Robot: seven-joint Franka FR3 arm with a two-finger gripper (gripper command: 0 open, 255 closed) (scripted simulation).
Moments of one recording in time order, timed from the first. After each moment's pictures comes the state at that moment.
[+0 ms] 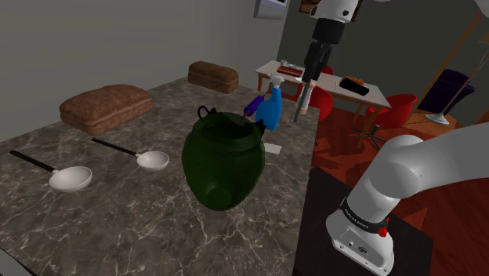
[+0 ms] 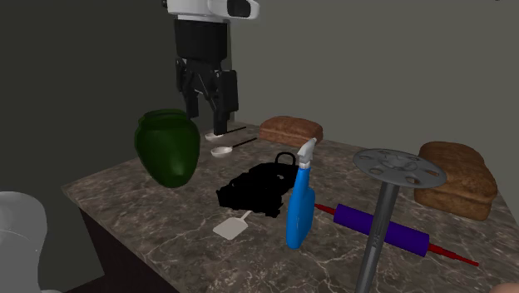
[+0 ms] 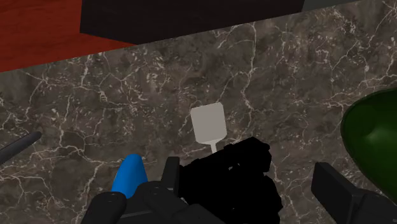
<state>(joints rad) -0.01 -0.74 -0.01 -2.27 0.10 1.51 -0.17</state>
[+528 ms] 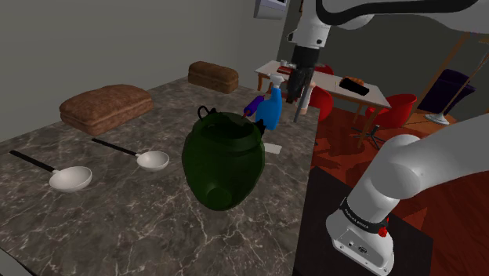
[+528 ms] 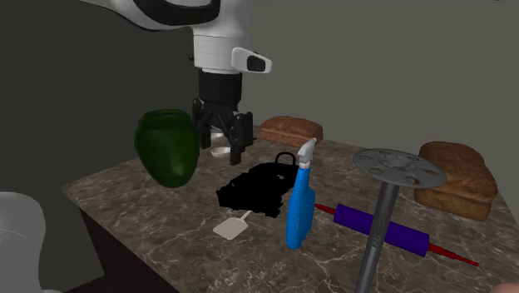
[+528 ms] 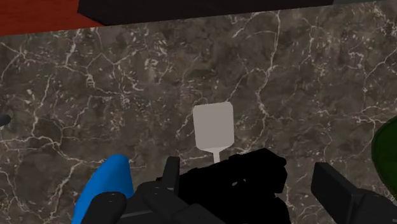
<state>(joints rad) 0.02 -0.64 0.03 -2.38 0.08 1.68 -0.22</state>
